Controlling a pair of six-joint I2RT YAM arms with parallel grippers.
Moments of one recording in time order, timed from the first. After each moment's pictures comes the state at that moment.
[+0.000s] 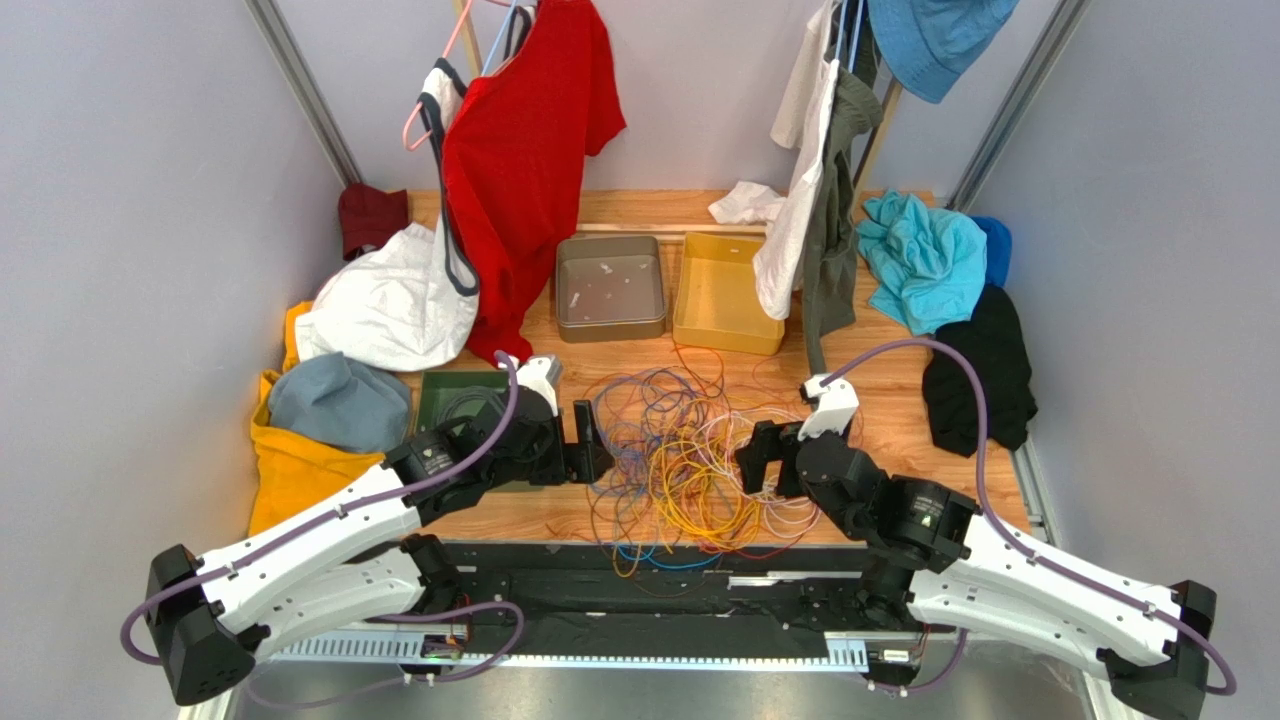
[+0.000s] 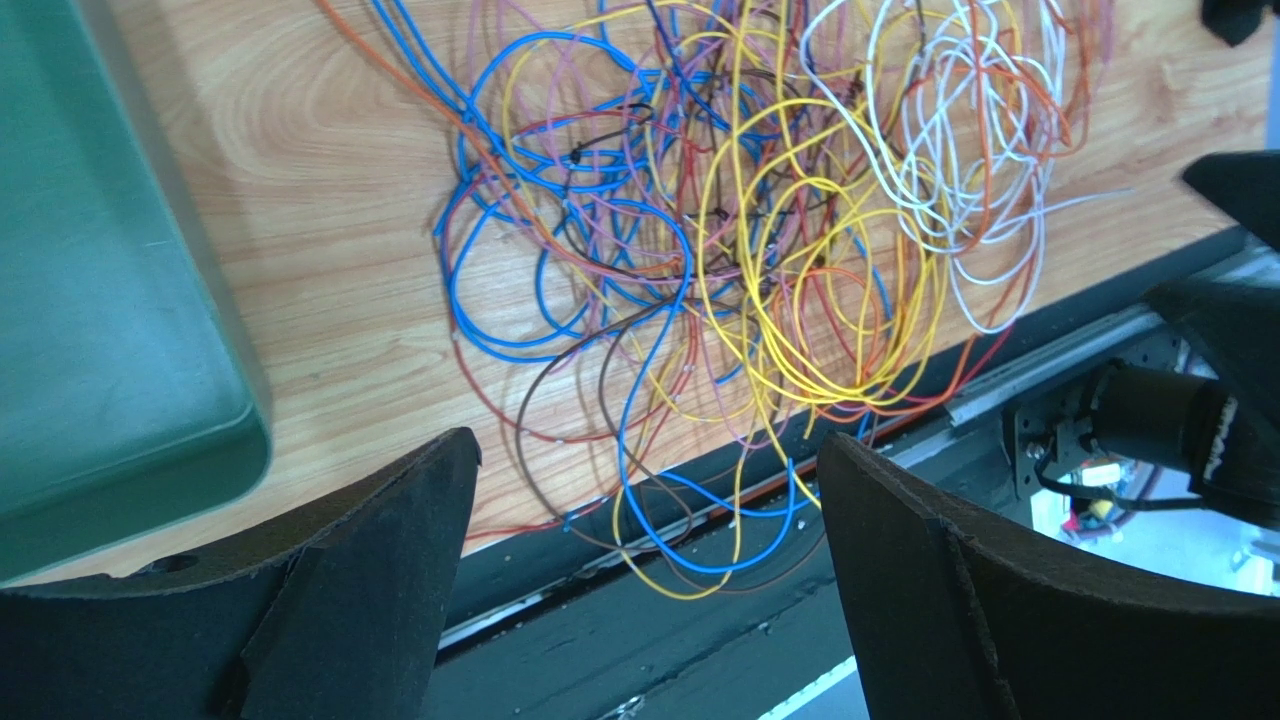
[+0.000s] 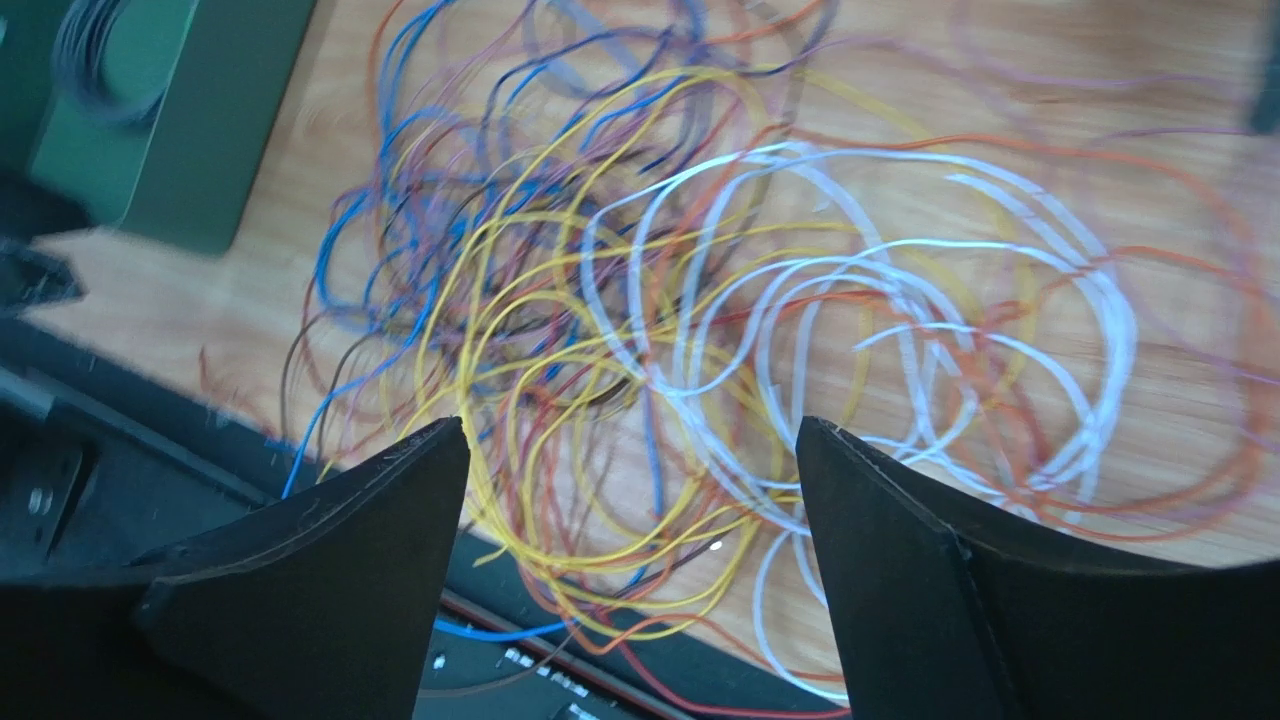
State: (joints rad) left arm -0.90 0.84 0.65 -0.53 -0.11 -0.81; right arm 1.09 0.60 0.53 -0.53 0.51 0.65
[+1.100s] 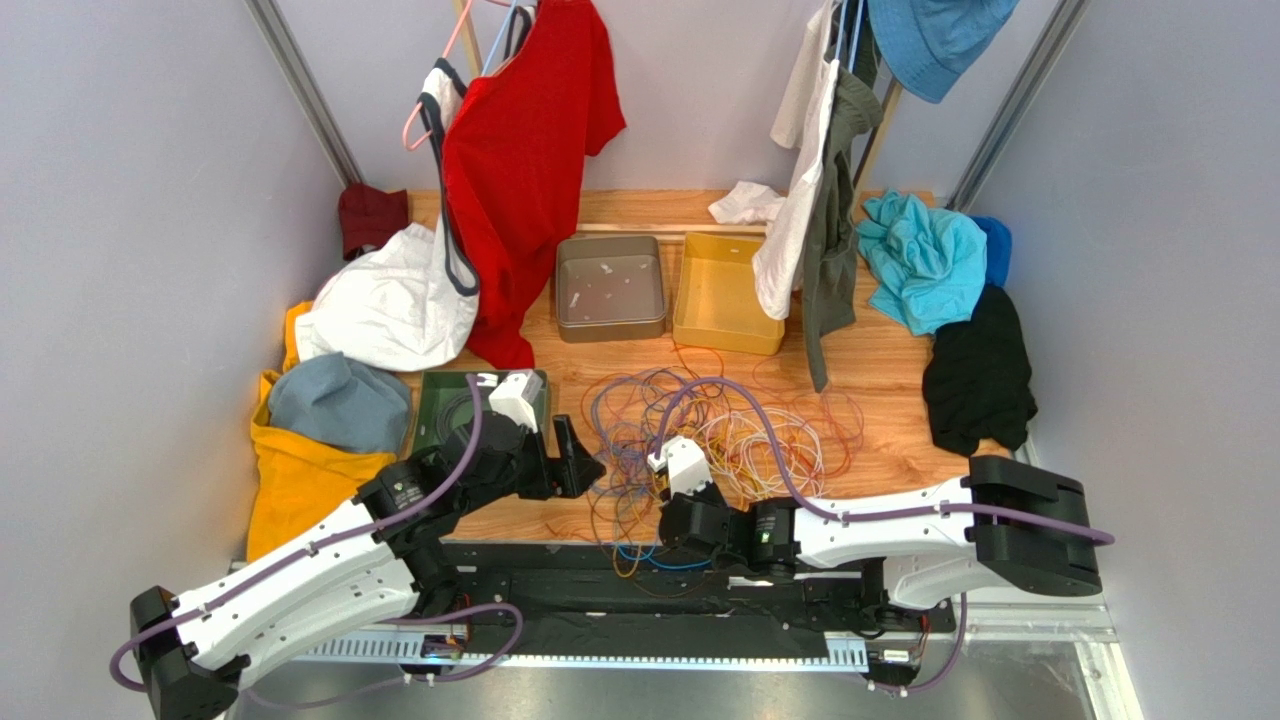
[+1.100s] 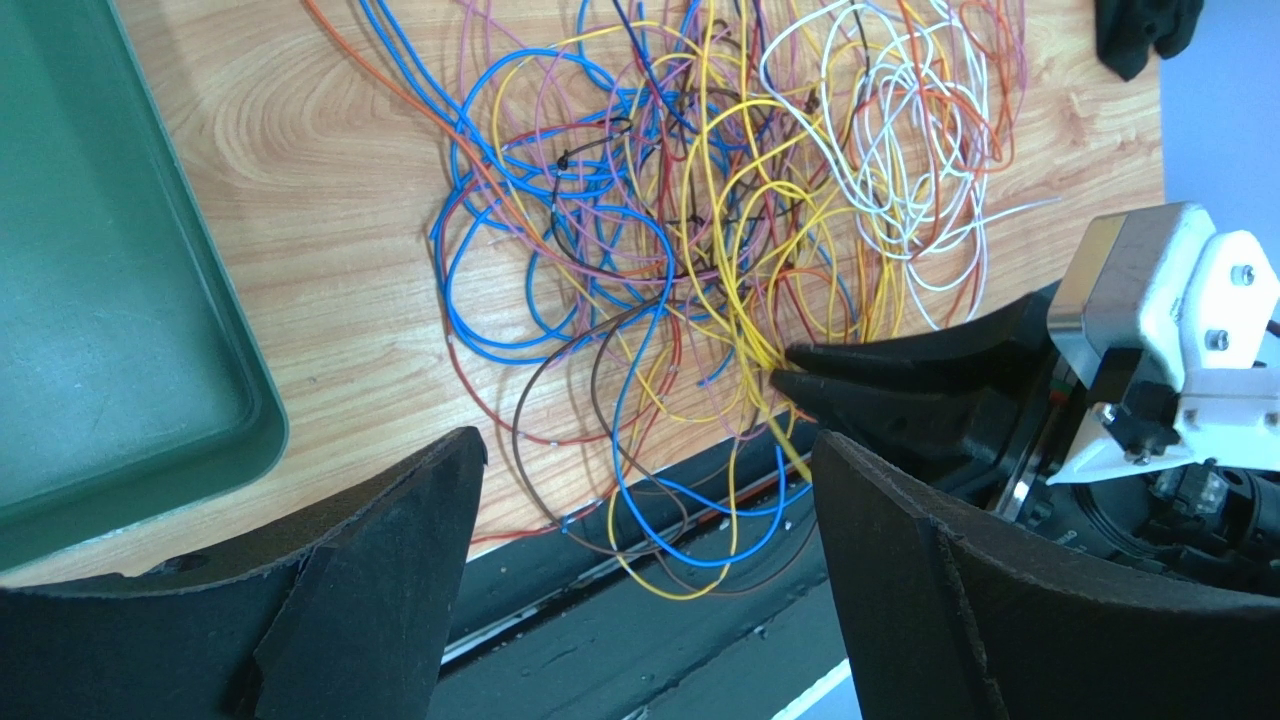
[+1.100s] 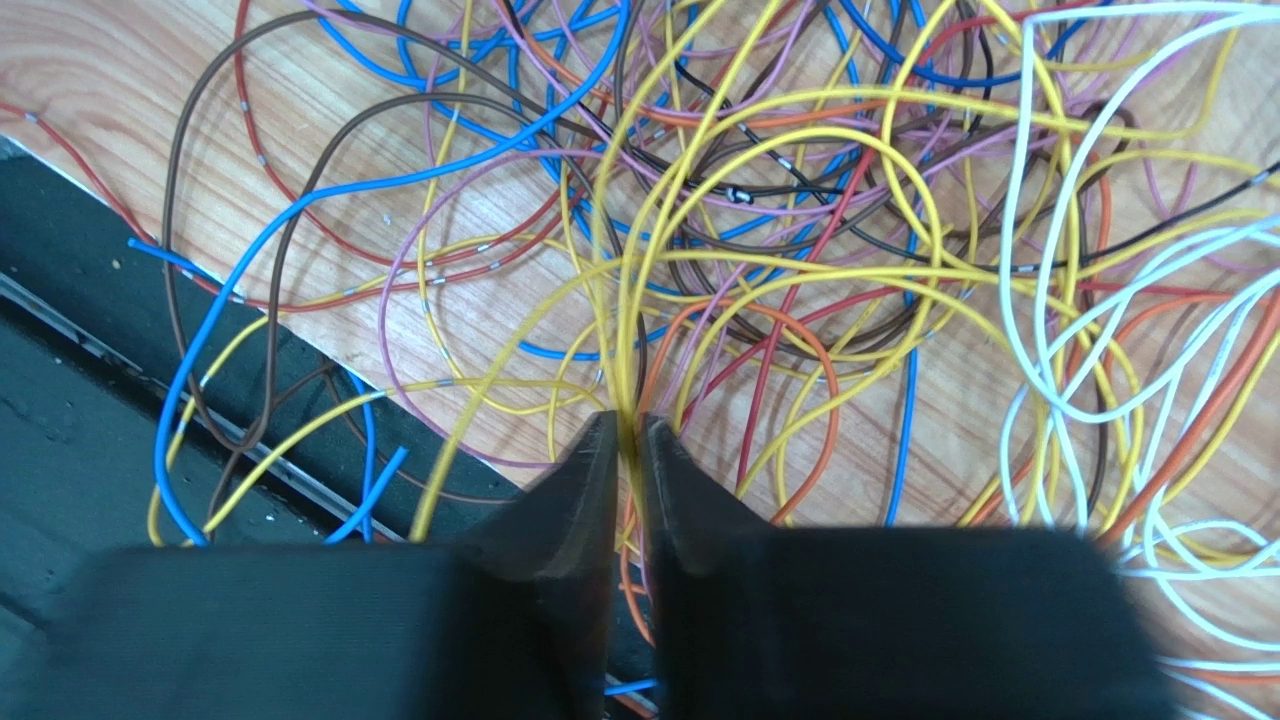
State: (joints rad) left arm -0.90 0.63 0.52 -0.48 -0.11 -0.82; right arm 1.42 1.32 0.57 -0.18 0.56 0.62
